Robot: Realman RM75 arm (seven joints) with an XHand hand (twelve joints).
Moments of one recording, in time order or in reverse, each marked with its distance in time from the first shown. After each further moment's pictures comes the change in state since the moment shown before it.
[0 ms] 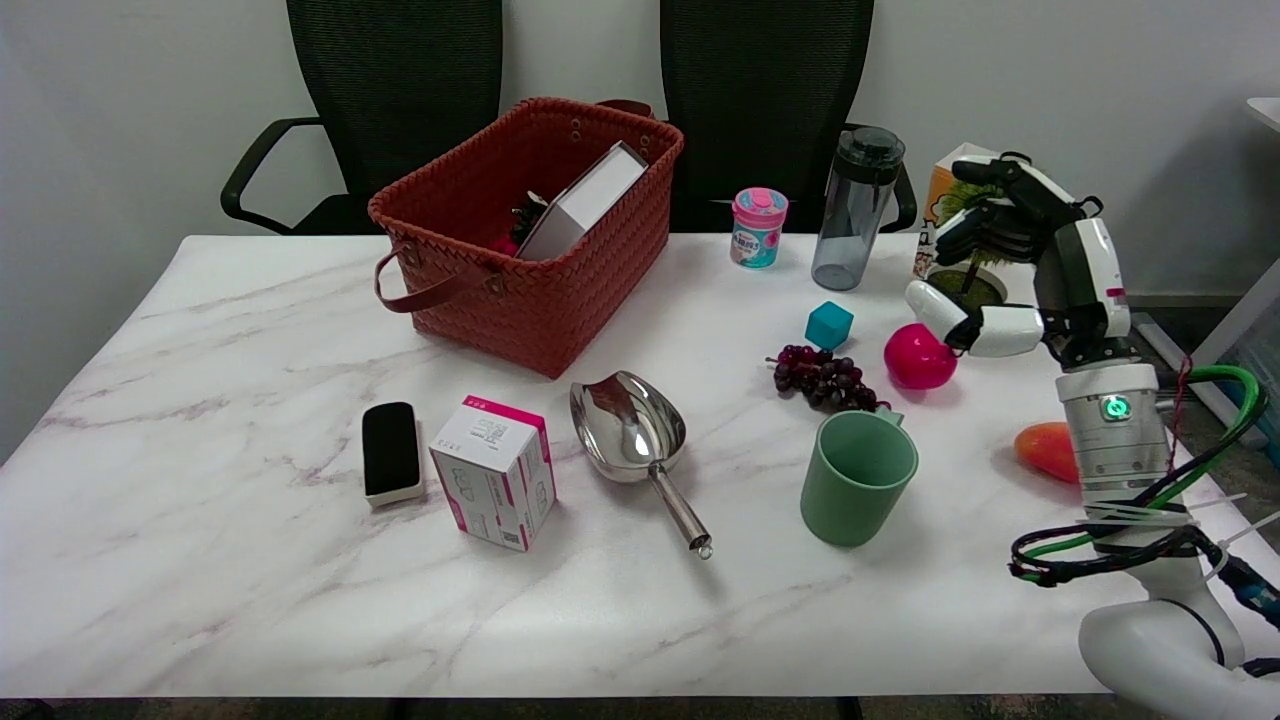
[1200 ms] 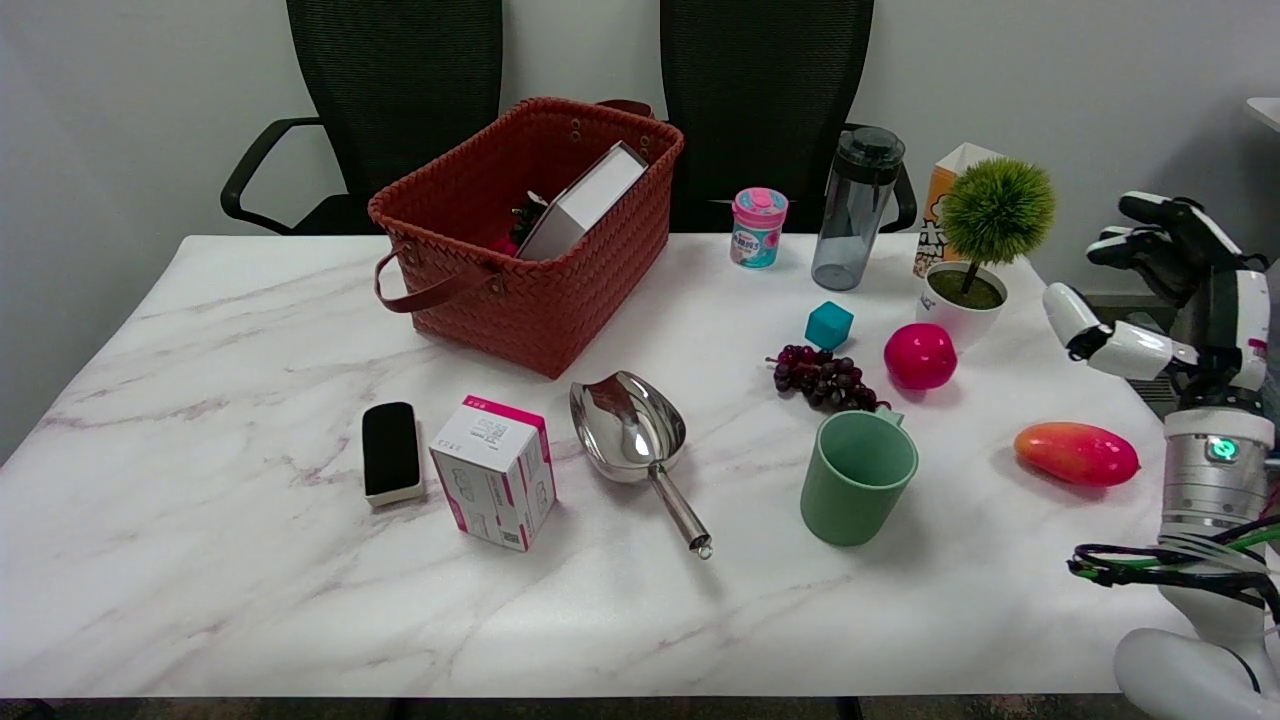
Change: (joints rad) arm -0.022 -0.011 0.038 -0.191 0.257 0.172 0.002
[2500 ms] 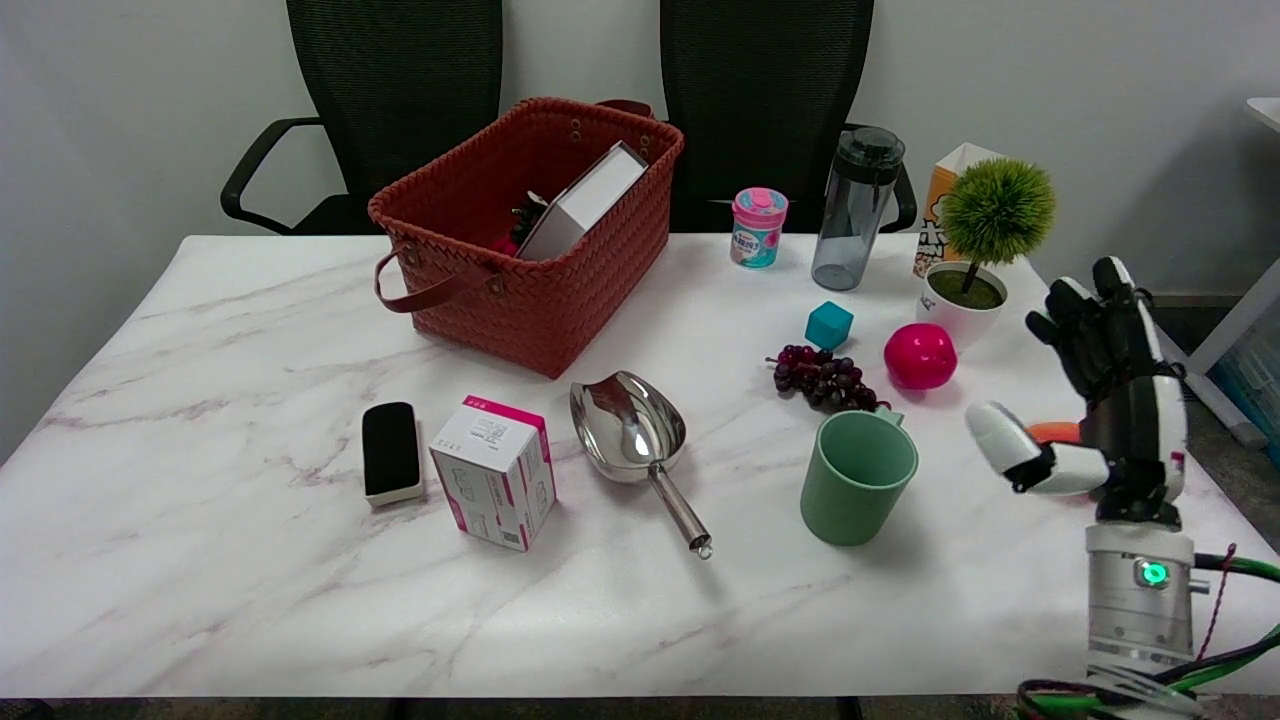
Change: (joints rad) arm -0.120 -0.060 -0.369 0.143 0.086 0.291 -0.067
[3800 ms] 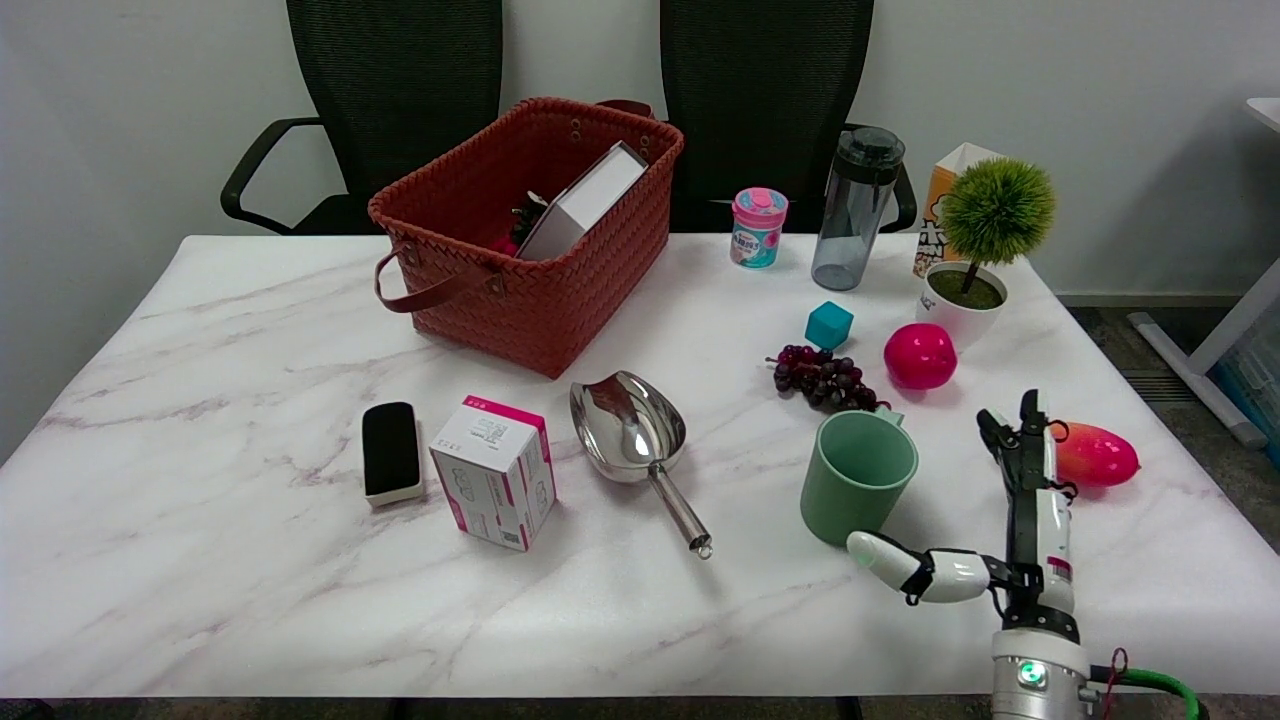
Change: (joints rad) arm 0.039 -0.214 -0.259 -0.097 0.108 0.101 -0.417
